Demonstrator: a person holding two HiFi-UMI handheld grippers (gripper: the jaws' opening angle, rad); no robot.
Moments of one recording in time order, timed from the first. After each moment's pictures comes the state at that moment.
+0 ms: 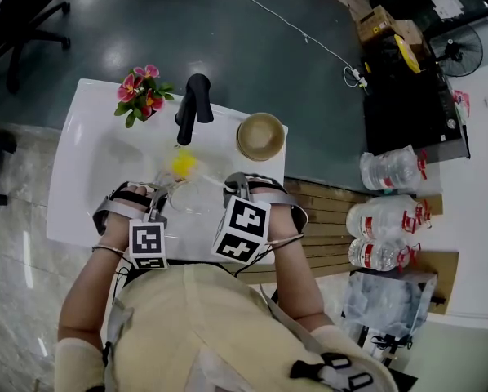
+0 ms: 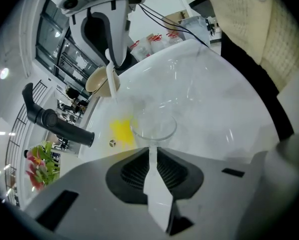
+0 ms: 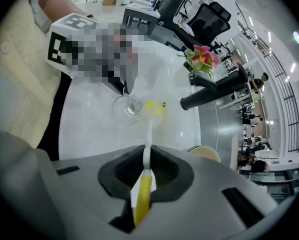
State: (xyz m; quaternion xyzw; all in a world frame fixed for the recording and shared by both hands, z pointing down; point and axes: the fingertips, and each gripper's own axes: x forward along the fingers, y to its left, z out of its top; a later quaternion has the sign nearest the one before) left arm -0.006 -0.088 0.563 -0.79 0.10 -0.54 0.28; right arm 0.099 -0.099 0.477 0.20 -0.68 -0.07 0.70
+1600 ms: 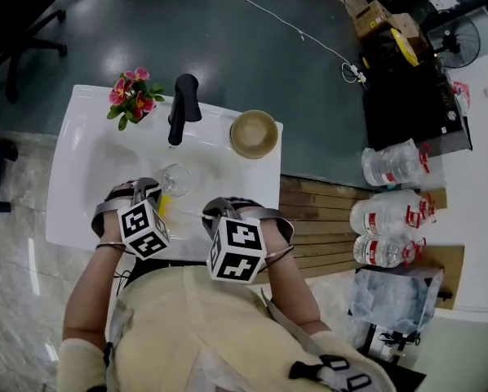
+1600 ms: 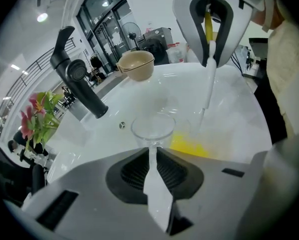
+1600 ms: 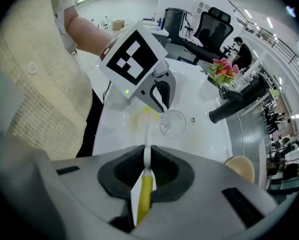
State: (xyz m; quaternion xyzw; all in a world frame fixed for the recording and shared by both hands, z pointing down) left arm -0.010 -0.111 0.558 -0.83 0.21 -0.51 0.07; right arm 0.059 -0.033 0.489 0.11 -0.77 -0.01 0.63
